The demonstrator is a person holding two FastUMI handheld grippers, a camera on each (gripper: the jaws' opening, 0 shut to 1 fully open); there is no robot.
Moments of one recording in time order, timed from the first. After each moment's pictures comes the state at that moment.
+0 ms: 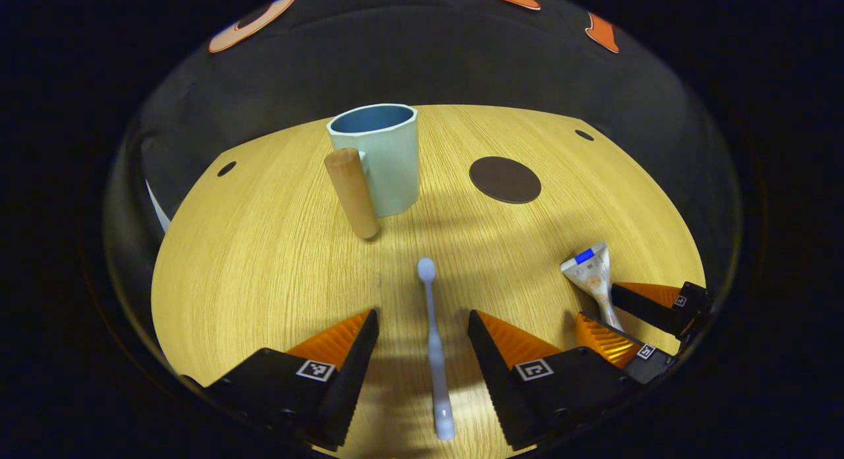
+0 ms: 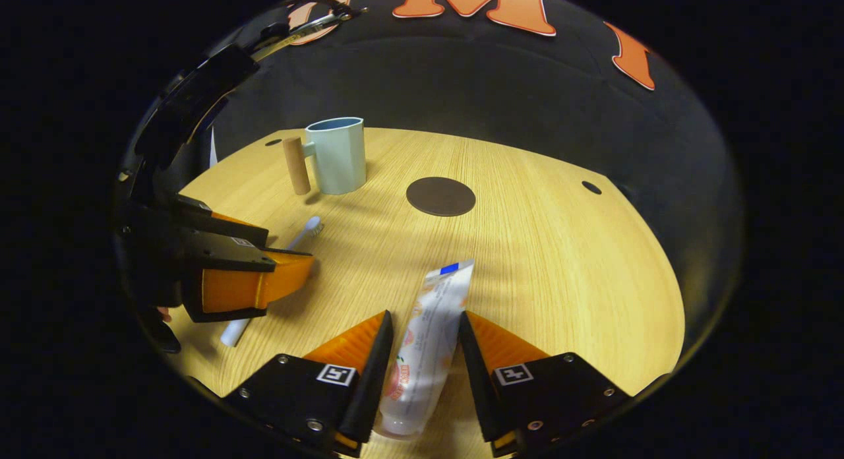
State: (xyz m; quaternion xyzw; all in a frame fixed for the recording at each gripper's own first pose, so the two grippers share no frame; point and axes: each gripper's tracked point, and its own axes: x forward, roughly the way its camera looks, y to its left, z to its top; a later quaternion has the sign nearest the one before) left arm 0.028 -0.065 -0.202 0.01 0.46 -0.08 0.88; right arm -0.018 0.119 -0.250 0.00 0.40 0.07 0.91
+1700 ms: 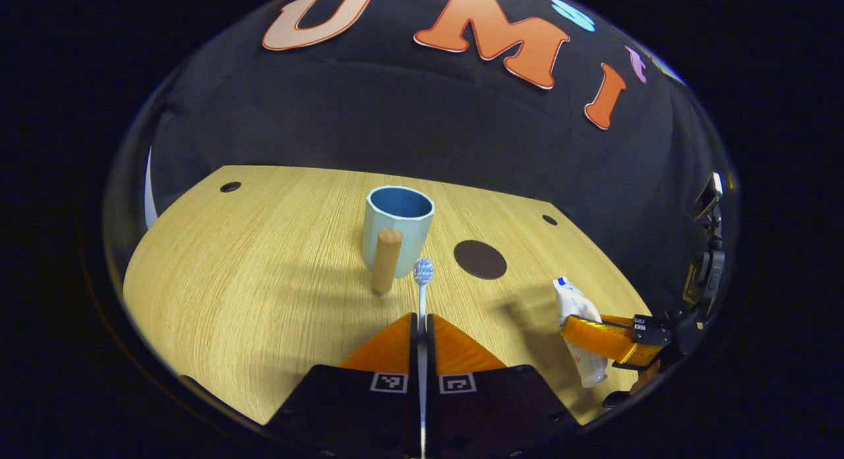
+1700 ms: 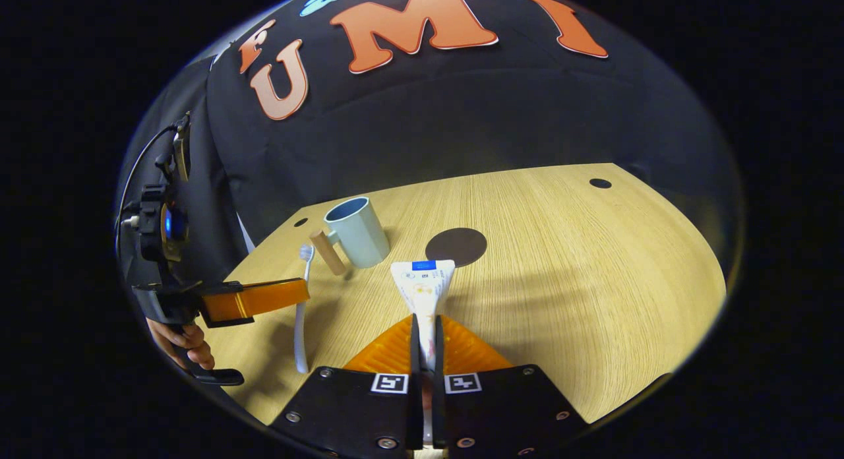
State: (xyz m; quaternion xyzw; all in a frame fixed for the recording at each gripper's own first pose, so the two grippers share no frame) left arm 0.047 -0.032 -0.150 -0.11 0.30 -0.13 0.94; right arm 0.003 0.120 -0.184 0.15 0.31 0.10 0.93
